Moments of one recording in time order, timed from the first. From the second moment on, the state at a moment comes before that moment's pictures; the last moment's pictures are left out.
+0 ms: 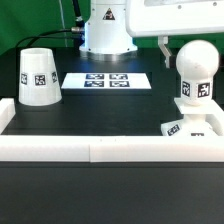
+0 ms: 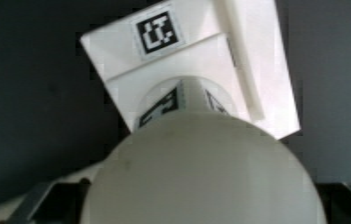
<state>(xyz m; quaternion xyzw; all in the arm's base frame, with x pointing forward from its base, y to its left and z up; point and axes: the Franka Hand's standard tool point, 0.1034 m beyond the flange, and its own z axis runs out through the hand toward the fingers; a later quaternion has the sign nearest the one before) 0.606 0.098 0.118 -0.96 0.27 -0.07 0.06</state>
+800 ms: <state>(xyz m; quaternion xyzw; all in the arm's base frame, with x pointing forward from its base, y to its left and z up) 0.606 0.101 0.114 -0.85 0.51 0.00 0.09</state>
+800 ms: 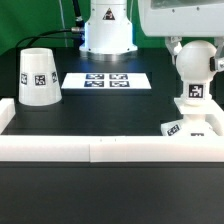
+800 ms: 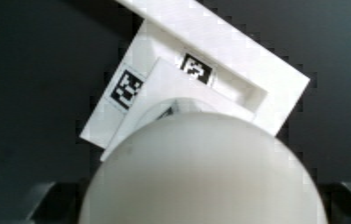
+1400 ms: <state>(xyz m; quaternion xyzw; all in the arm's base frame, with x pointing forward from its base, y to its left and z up) 0.607 0.102 0.115 -0.93 0.35 -0.02 0.09</state>
